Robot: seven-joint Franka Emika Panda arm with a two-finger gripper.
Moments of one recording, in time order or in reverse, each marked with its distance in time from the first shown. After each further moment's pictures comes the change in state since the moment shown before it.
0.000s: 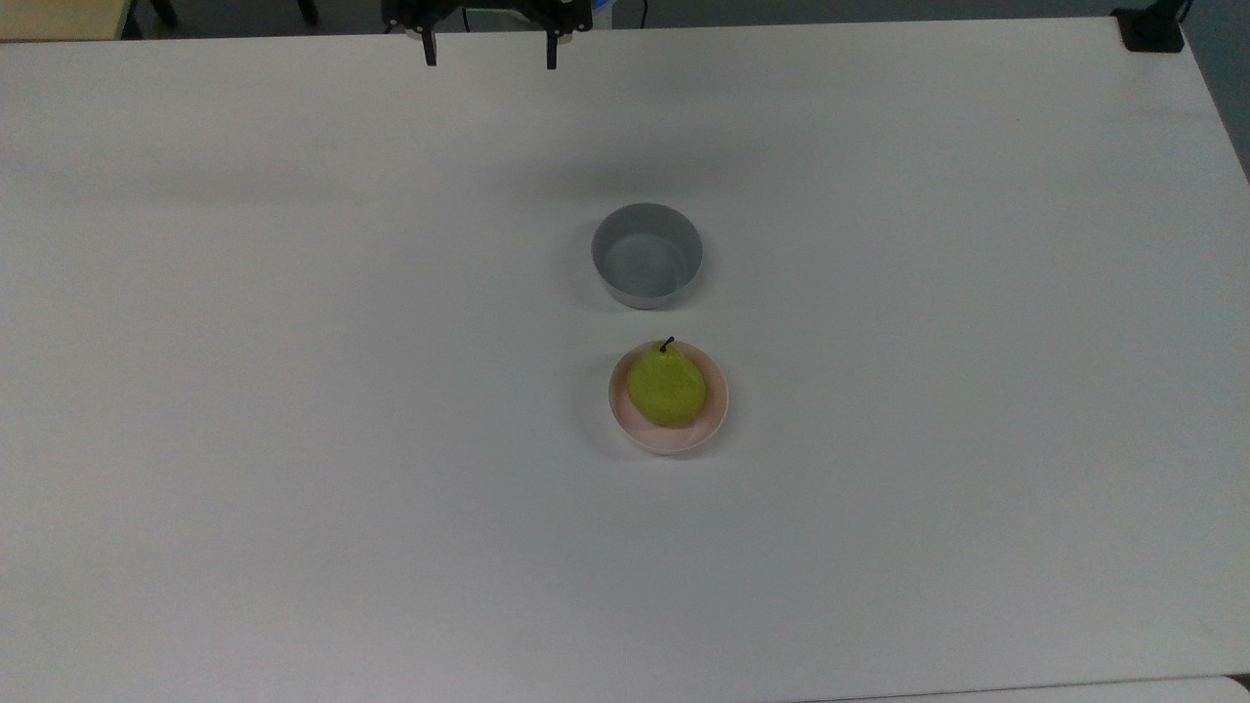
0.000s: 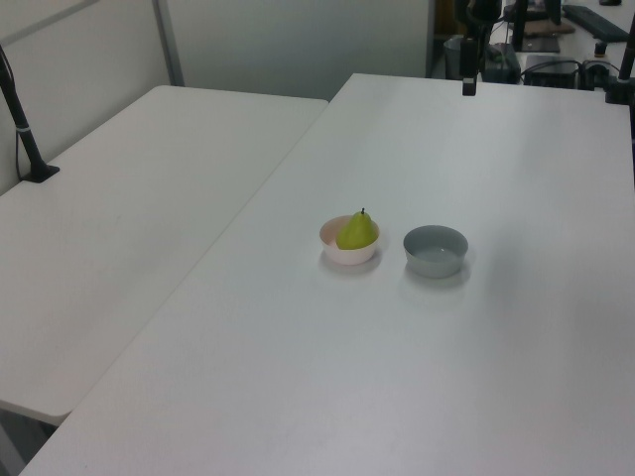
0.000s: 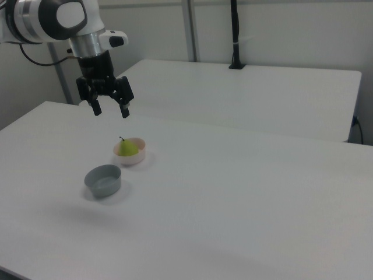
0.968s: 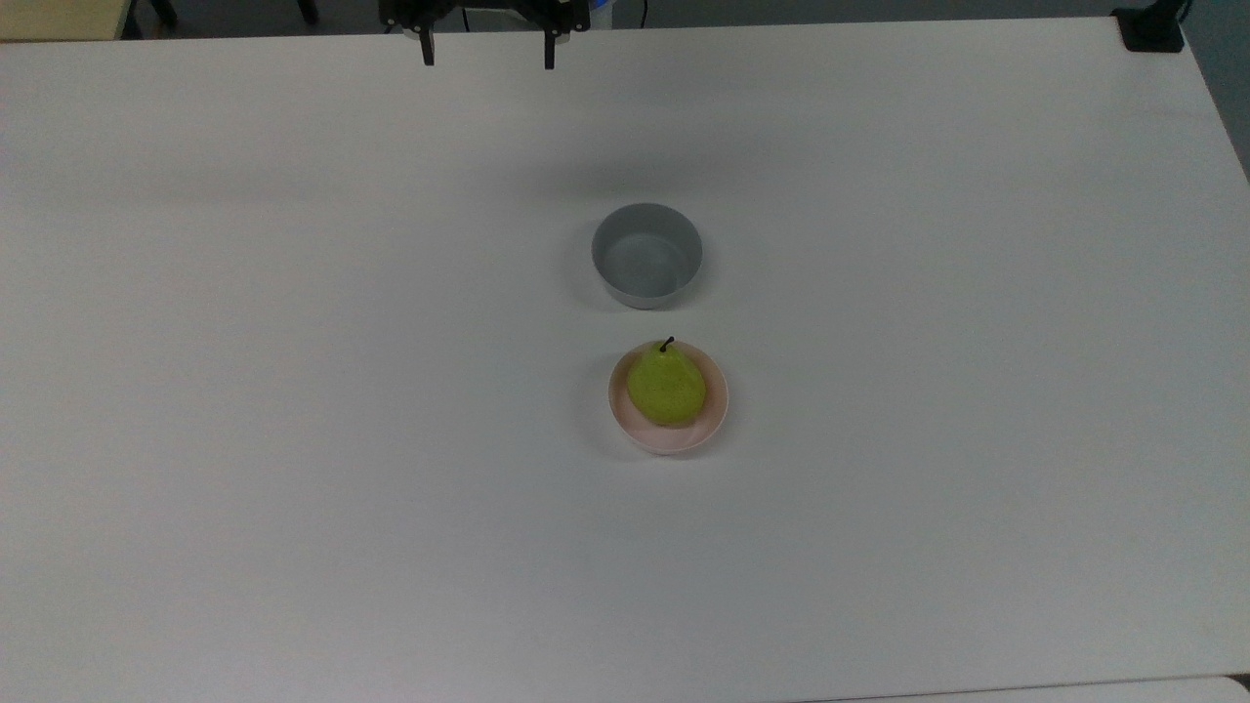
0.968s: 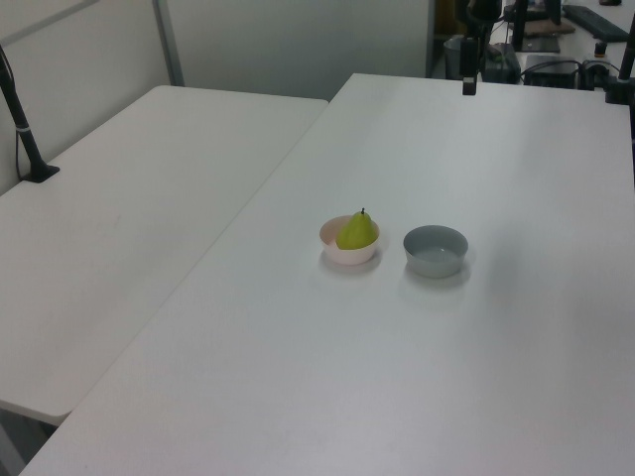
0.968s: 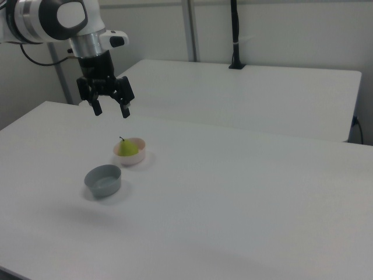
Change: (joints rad) arm 0.000 0.000 -0.003 0.000 0.000 0.000 0.000
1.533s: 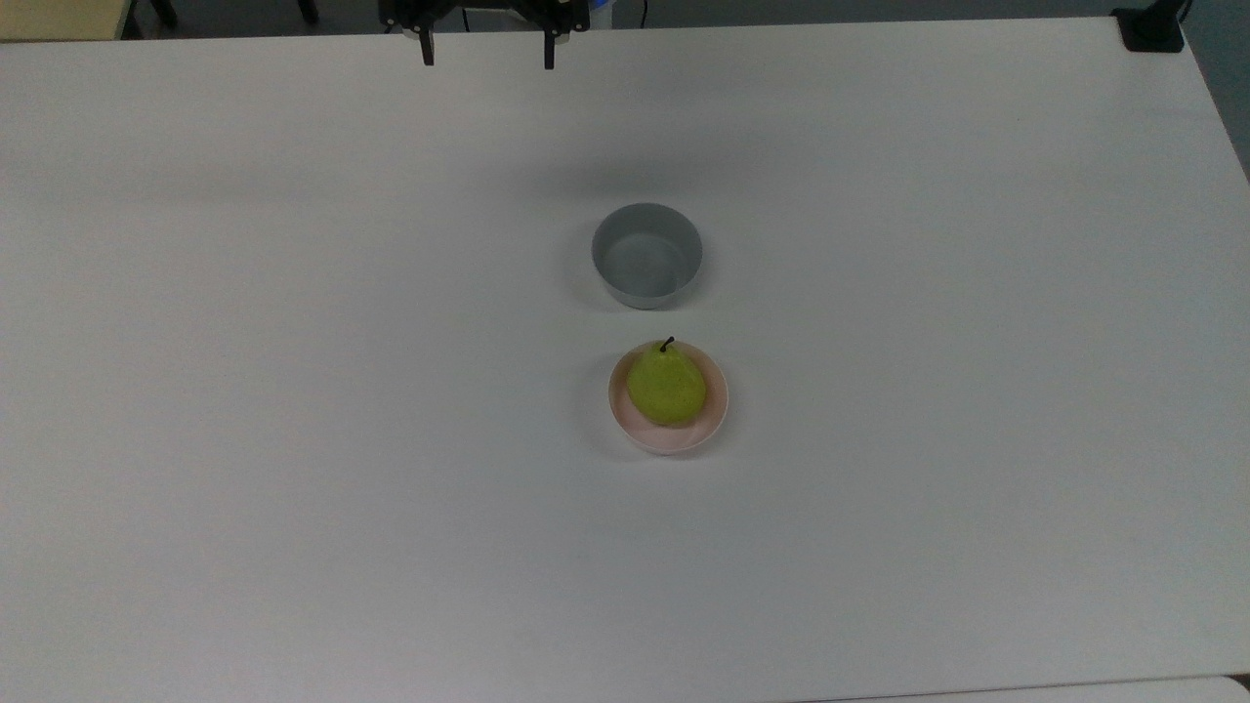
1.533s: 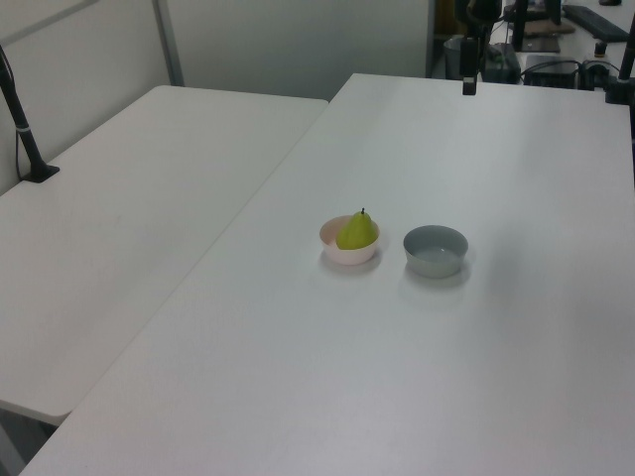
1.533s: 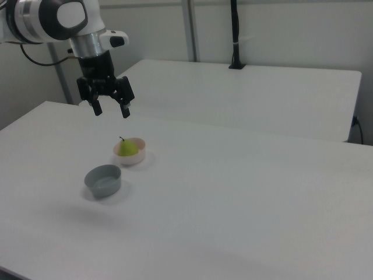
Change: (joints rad) arm 0.000 0.000 0.000 0.000 0.000 0.000 0.000
